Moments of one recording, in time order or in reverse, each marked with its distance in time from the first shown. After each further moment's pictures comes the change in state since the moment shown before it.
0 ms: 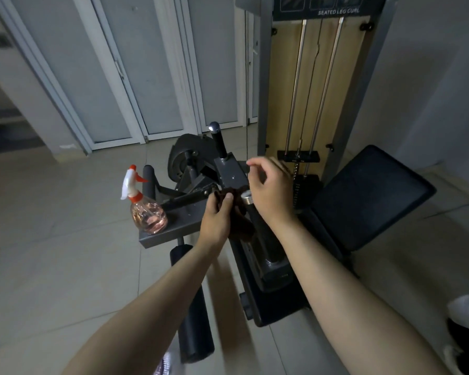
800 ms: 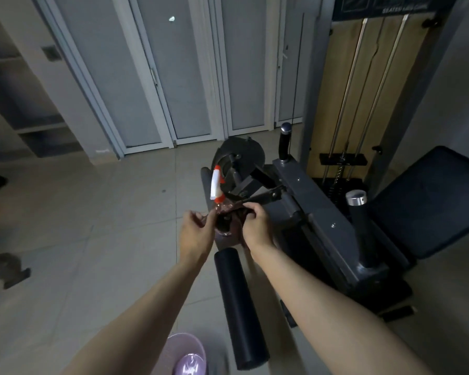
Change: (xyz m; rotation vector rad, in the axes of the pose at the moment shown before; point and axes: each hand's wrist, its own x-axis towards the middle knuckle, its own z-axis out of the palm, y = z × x) left_hand 0.013 0.005 -0.239 0.433 0.349 0.006; right_hand -0.082 -0.102 0.210 0.444 -0.249 0.852
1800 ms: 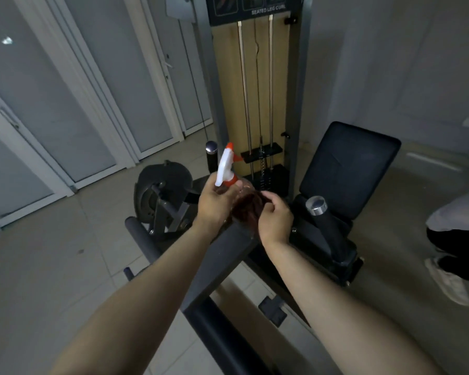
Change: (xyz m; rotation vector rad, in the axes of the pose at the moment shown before) left_hand 0.094 0.108 0.152 -0.321 -0.789 0.164; right_hand 0.093 -0.004 -0.081 -0.001 0.730 -0.179
